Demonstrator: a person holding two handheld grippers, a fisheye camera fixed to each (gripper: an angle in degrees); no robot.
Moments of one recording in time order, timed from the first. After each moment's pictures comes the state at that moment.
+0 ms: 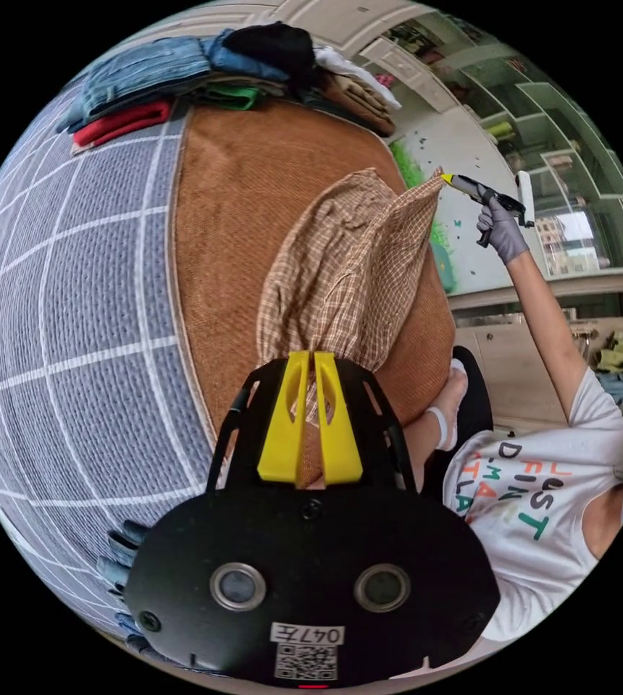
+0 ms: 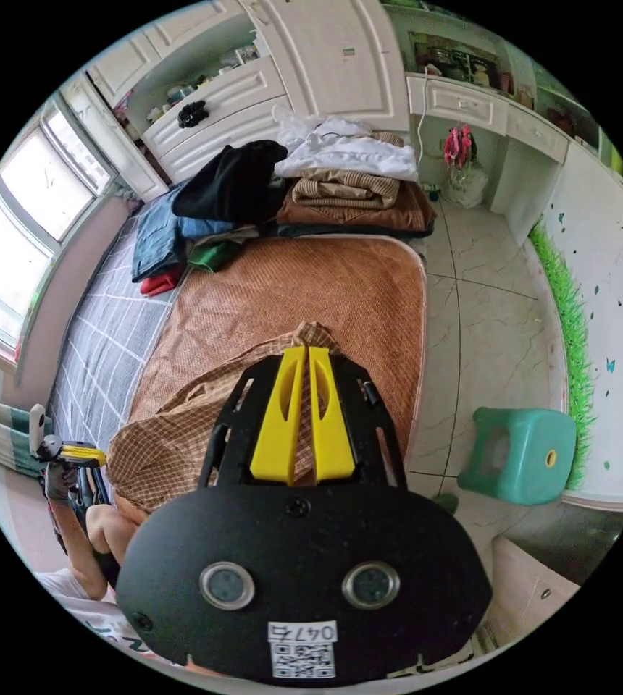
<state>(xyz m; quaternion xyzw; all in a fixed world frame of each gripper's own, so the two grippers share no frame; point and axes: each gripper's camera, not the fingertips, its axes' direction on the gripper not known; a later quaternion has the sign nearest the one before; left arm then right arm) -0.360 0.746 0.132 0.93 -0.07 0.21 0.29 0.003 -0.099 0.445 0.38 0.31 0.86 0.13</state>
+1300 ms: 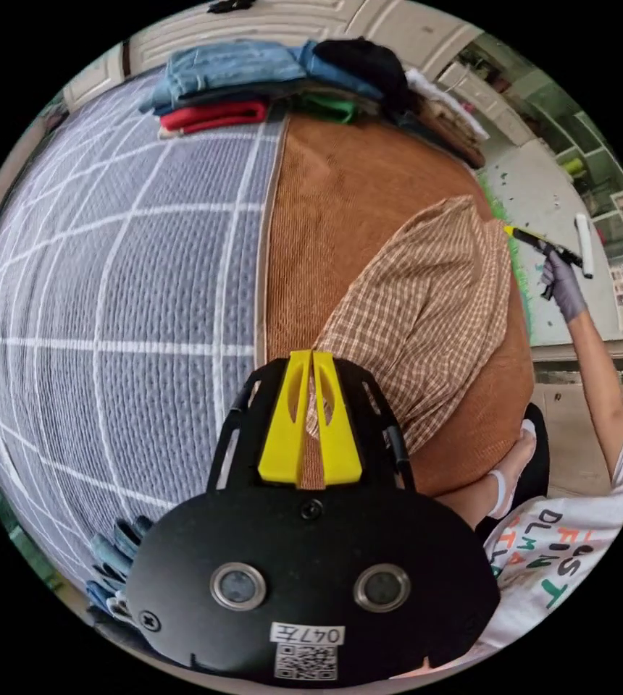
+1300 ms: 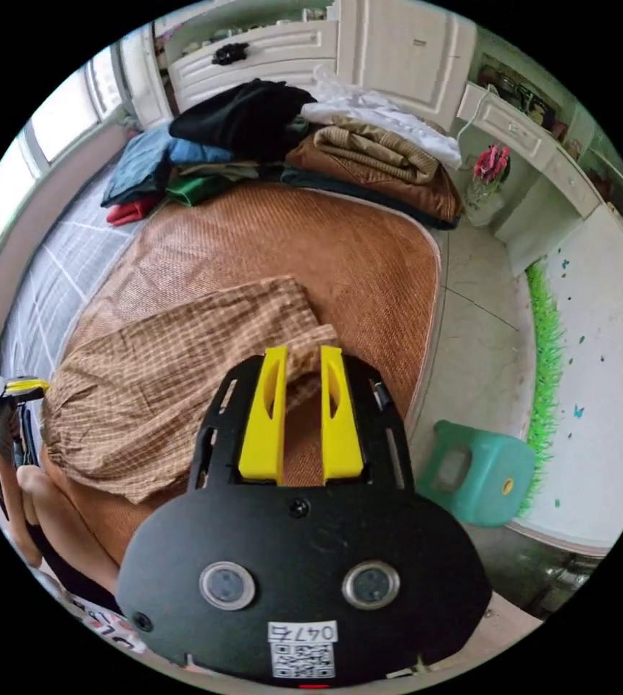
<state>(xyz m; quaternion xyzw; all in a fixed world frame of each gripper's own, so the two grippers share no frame) -0.367 0.644 0.149 0.96 -0.03 0.06 0.28 0.115 -0.052 0.441 0.25 0.30 0.90 0.20</state>
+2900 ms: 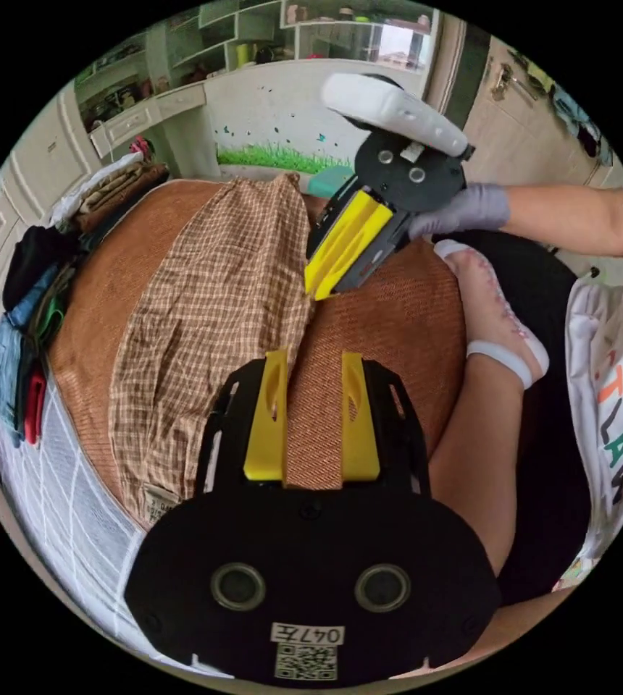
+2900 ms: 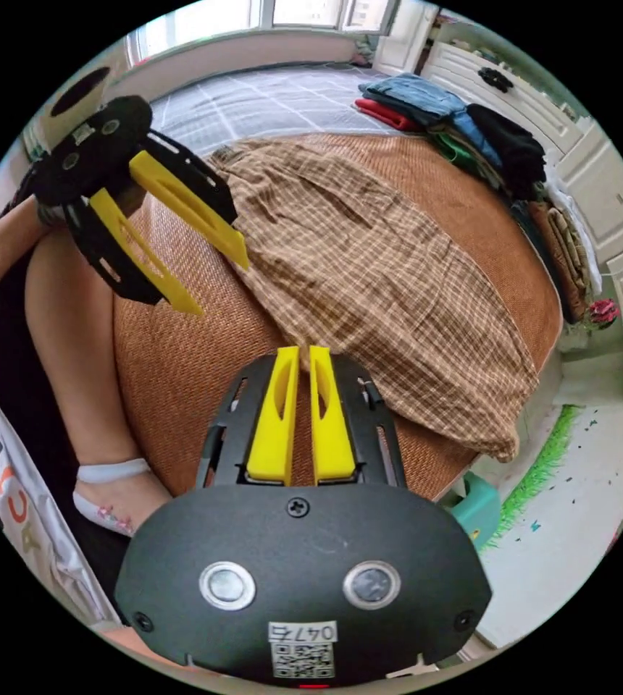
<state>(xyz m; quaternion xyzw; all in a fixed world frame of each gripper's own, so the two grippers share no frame) 0.177 0.566 0.310 0.85 -0.50 0.14 0.12 0.165 -0.410 0.234 0.16 0.33 0.78 0.52</state>
